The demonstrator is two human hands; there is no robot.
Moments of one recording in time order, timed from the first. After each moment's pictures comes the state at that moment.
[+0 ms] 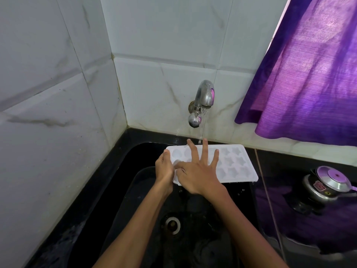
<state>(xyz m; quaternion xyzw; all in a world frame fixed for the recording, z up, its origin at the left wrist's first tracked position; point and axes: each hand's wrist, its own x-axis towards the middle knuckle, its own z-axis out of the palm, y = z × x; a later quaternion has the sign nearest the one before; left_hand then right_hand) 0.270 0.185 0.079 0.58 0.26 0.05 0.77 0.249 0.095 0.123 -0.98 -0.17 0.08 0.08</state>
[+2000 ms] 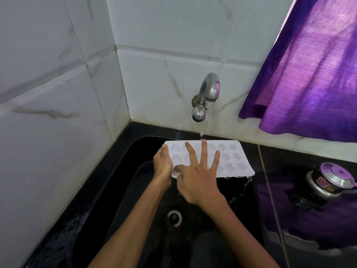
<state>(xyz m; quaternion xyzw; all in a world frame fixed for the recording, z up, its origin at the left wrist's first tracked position) 0.267 0.194 0.074 0.58 0.30 0.05 0.76 0.220 0.102 0.115 -0.98 -0.20 0.04 0.03</state>
